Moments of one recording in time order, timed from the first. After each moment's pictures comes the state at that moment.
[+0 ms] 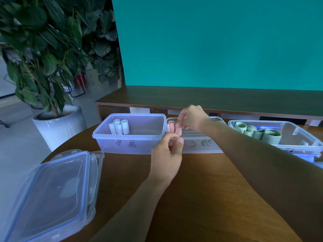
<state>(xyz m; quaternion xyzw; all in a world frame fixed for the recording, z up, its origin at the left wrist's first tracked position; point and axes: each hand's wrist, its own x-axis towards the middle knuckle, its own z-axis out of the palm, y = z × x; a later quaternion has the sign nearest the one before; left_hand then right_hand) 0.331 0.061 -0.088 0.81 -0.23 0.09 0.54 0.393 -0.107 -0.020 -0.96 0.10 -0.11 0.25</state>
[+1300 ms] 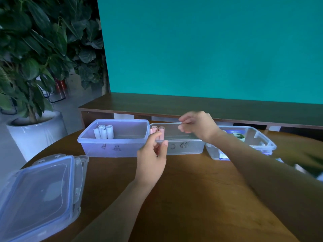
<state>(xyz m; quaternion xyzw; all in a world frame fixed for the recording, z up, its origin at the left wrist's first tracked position) 0.316 0.057 -0.086 0.78 -0.25 0.19 0.54 0.299 -0.138 -0.001 -0.90 0.09 -0.18 0.38</state>
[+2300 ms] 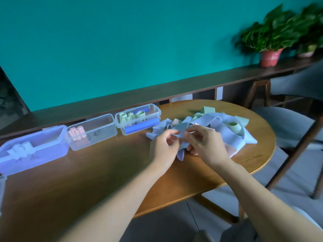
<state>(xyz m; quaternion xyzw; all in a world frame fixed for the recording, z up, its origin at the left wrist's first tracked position) 0.045 -0.102 -0.073 0.74 -0.42 -0.07 0.52 -0.084 -0.189 -0.067 -0.78 0.27 -0.42 0.36</state>
